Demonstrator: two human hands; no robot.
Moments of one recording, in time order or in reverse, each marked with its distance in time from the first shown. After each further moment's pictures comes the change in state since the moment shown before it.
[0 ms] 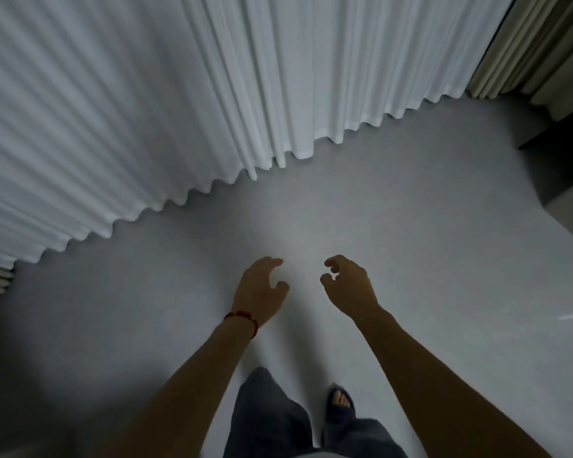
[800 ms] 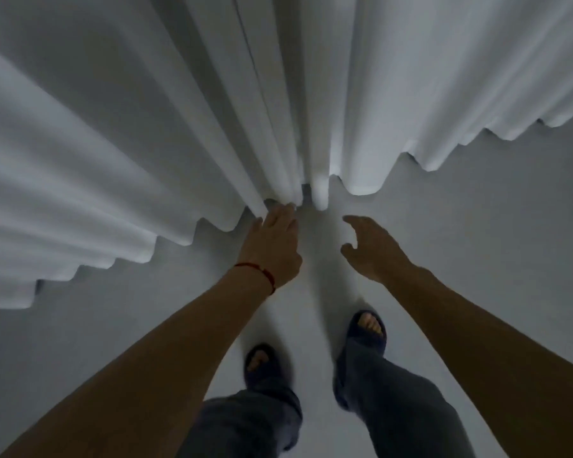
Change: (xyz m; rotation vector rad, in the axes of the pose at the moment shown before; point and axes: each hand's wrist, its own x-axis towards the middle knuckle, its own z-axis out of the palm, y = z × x) left_hand 0.824 -0.128 -0.042 0.707 -0.145 0.152; right_hand 0.831 -0.112 0.104 -0.356 -0.274 -0.144
